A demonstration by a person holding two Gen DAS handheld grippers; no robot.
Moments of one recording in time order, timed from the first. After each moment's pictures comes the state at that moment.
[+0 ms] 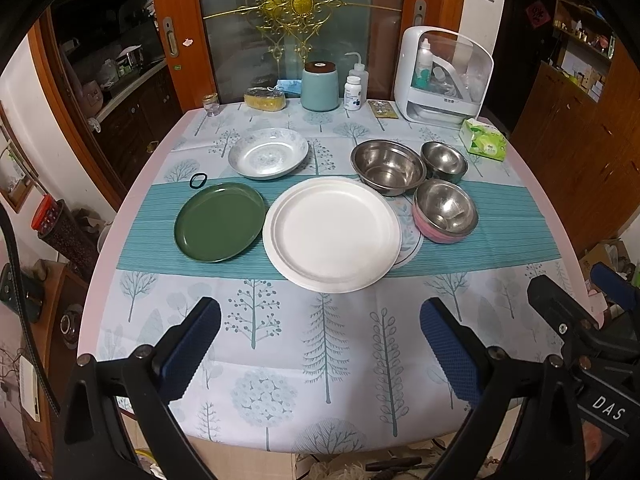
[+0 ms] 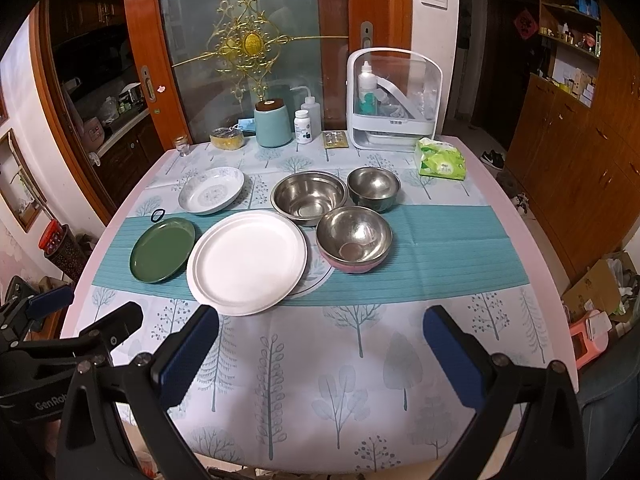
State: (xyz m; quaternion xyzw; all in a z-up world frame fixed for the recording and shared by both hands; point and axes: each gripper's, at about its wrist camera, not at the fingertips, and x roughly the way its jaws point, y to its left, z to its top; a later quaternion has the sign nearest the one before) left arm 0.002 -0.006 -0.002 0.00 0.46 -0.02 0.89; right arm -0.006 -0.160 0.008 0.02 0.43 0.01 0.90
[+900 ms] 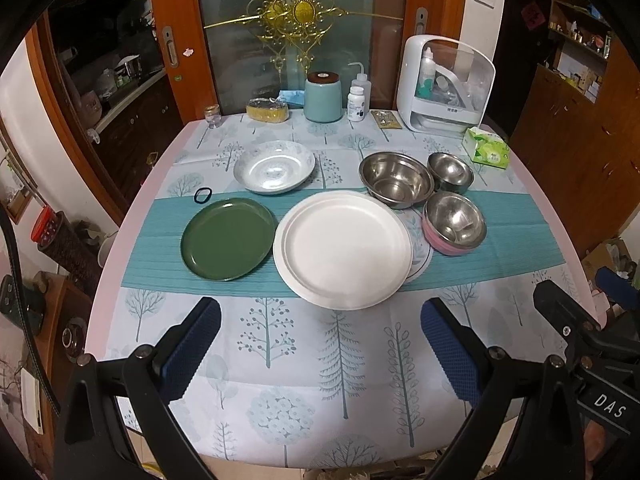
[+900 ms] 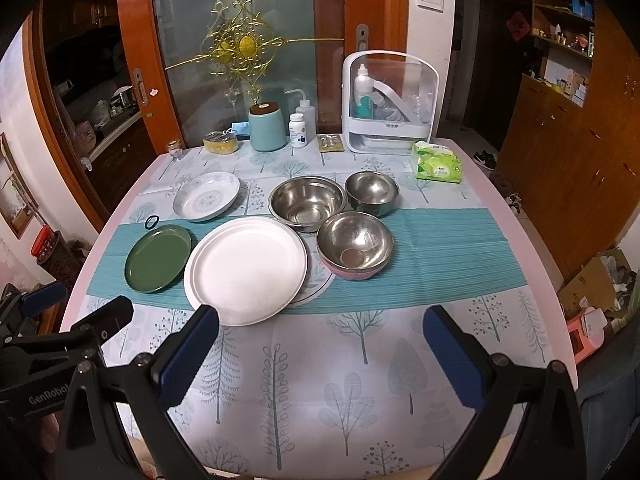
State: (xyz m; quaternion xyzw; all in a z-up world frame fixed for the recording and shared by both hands) left arm 0.023 0.015 -0.004 0.01 0.45 -0.02 0.89; right arm 0.002 -0.148 0.009 0.02 0.42 -0.01 0.91
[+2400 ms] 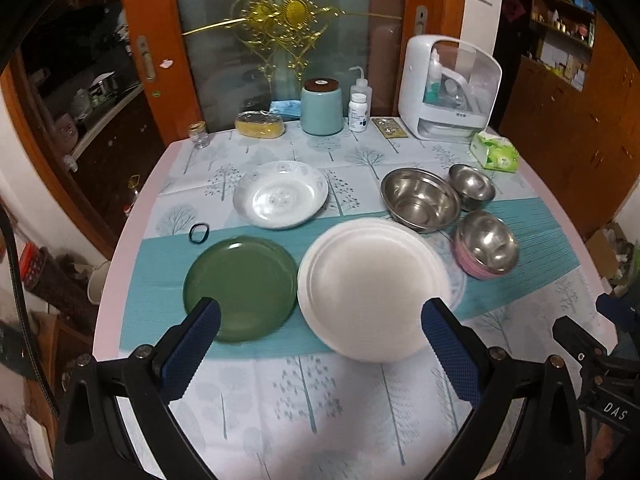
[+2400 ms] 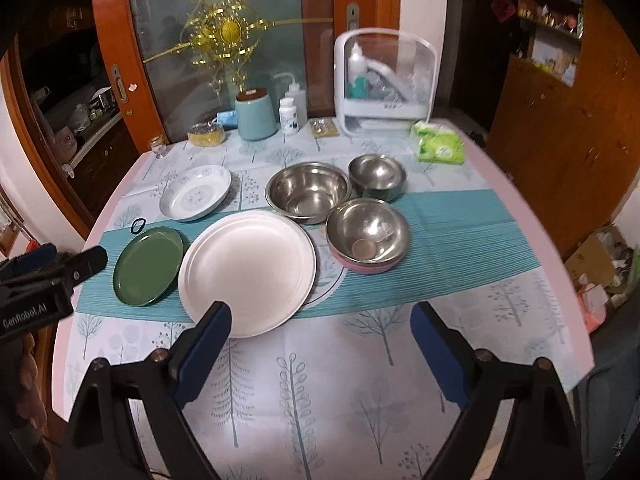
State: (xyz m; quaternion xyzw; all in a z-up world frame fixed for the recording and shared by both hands) left arm 0.118 0.062 -0.026 0.04 0.45 -0.07 0.89; right arm 0.041 -0.127 -0.025 0.04 0.45 -0.04 0.89
